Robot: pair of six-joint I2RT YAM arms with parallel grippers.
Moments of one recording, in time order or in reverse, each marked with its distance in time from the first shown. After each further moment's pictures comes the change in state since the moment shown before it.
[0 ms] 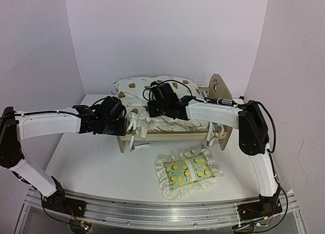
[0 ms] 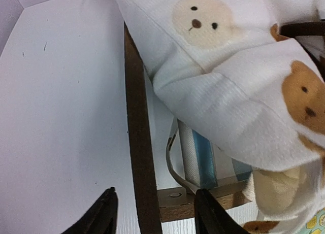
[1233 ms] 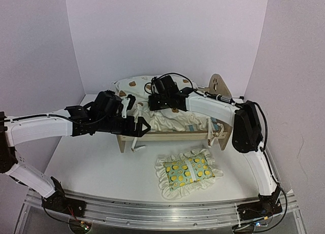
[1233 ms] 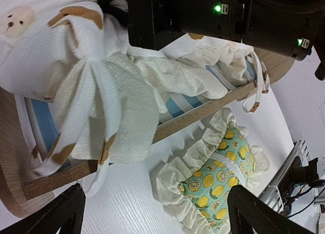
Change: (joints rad) left arm -0.063 -0.098 -0.009 0.159 0.430 0.020; right arm -0.061 0.114 0.241 -0.157 -0.123 0.025
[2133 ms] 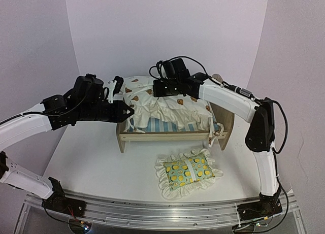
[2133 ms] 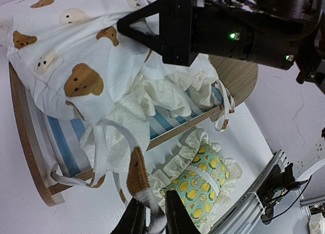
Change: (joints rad) left arm 0.000 -0.168 0.111 -0.141 -0.011 0.031; right arm -0.011 -0.169 0.000 -0.081 -0.089 0.015
